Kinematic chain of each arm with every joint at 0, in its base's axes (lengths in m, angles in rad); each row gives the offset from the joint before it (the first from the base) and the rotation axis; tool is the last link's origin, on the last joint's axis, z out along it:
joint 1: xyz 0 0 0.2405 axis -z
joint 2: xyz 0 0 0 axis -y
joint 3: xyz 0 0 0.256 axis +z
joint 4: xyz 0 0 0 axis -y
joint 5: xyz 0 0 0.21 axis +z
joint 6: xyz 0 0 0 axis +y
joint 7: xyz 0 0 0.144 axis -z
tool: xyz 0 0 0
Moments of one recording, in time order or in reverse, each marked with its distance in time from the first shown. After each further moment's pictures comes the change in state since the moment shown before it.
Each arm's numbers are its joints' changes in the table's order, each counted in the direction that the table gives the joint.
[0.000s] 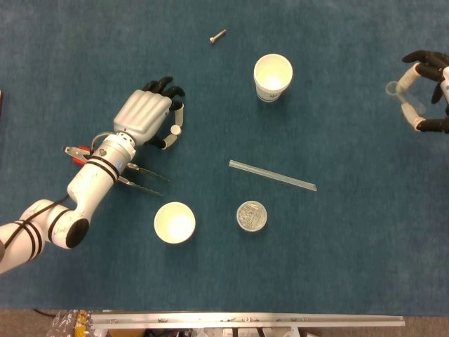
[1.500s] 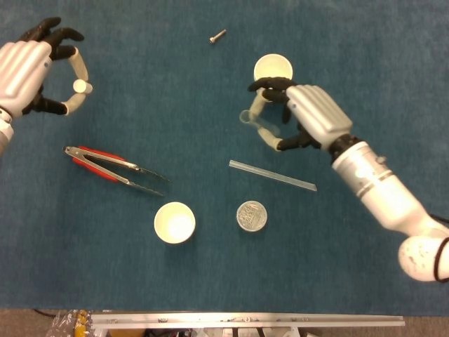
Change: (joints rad) left arm -0.112 -0.841 -0.105 0.727 -0.155 0.039 0.114; right arm -0.289 0.452 0.075 -0.083 0.132 -0.069 0.130
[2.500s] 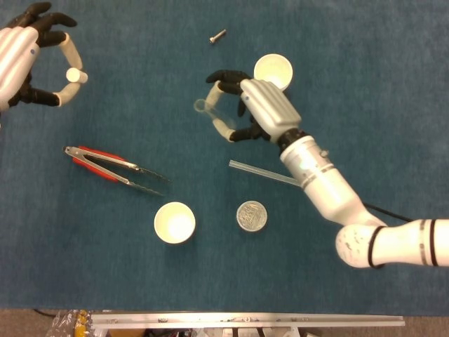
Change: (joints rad) left arm 0.002 -0.121 -0.051 0.092 -0.033 -0.028 0.067; right arm -0.134 0.274 0.101 -0.211 0.126 0.023 0.057
